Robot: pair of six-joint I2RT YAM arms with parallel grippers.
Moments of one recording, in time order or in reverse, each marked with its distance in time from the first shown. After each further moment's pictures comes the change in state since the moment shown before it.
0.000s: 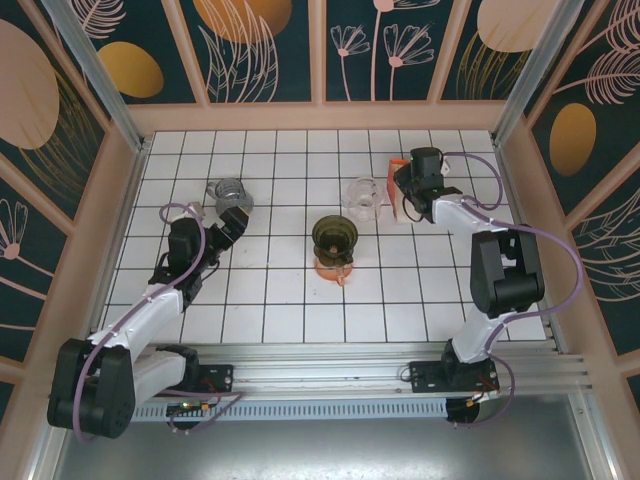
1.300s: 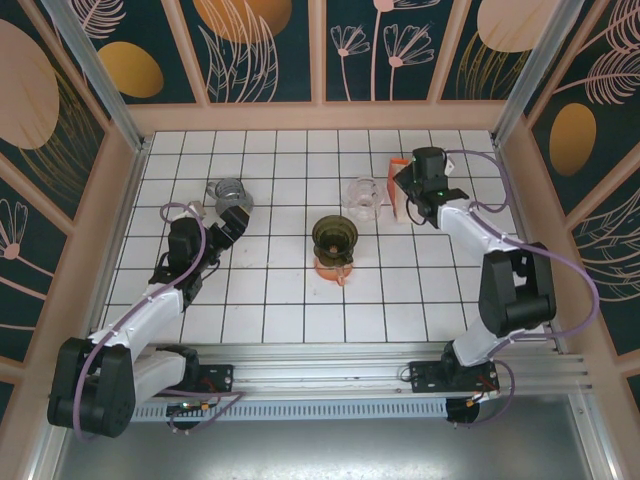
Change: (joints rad) left arm 0.000 0.005 0.000 0.021 0.015 0.000; right arm 0.032 -0.150 -0.037 -0.101 0.050 -0.082
